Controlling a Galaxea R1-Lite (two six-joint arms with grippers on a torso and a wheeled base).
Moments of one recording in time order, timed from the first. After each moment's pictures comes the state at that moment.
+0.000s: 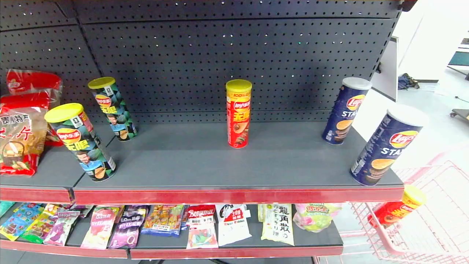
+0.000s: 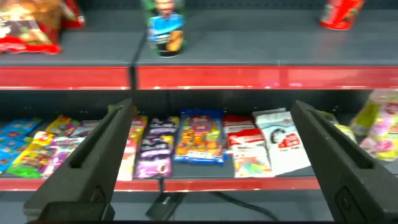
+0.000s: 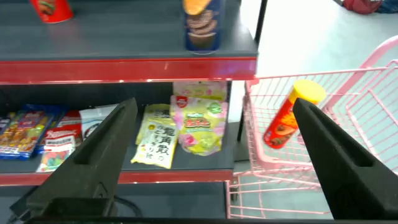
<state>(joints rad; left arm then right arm) 0.00 0.00 0.00 0.00 -0.01 -0.01 0.00 0.00 0.00 0.00 -0.01 0.00</state>
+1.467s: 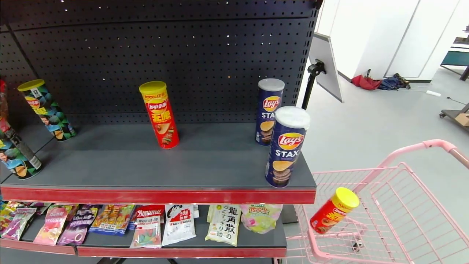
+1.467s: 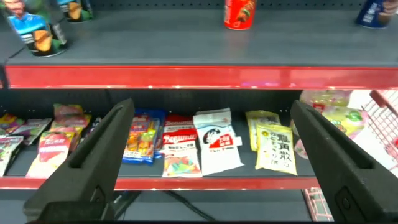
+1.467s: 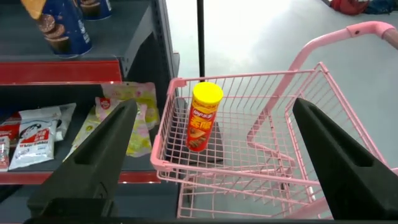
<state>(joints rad) 0.00 0.00 0.00 0.00 -0.01 -0.01 0.00 0.00 0.00 0.00 -0.01 0.00</state>
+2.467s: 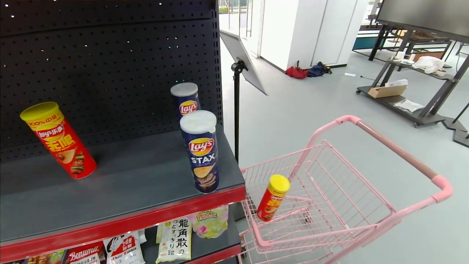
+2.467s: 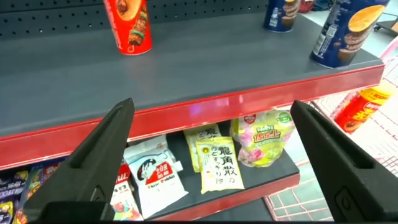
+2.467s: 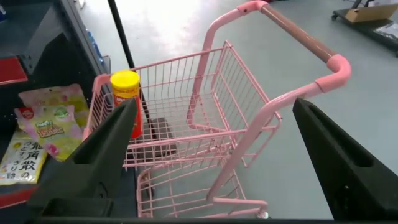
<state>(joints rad) 0.00 0.00 0.00 0.00 -0.01 -0.01 0.00 0.00 0.00 0.00 -0.01 0.00</state>
